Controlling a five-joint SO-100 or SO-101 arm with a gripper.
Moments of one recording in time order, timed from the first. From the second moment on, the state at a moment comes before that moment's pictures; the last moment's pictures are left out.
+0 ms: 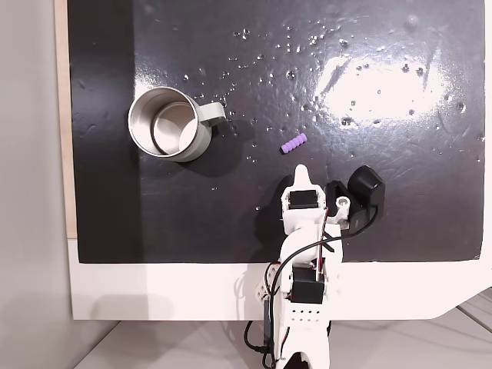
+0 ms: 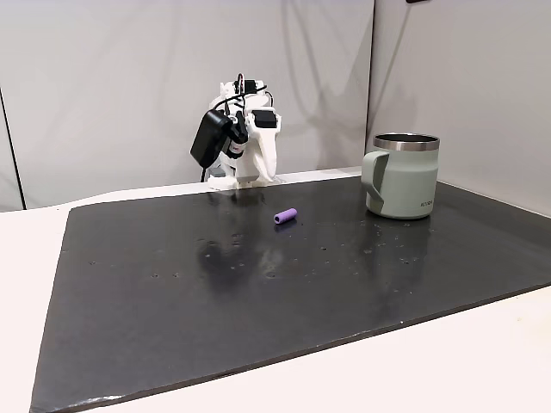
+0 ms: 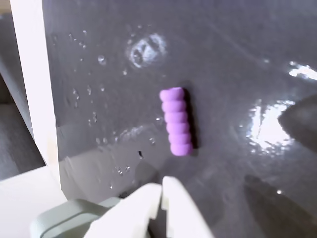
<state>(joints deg) 2.3 189.7 172.9 54.1 -10.4</state>
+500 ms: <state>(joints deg) 3.6 167.4 155.0 54.8 -14.8</state>
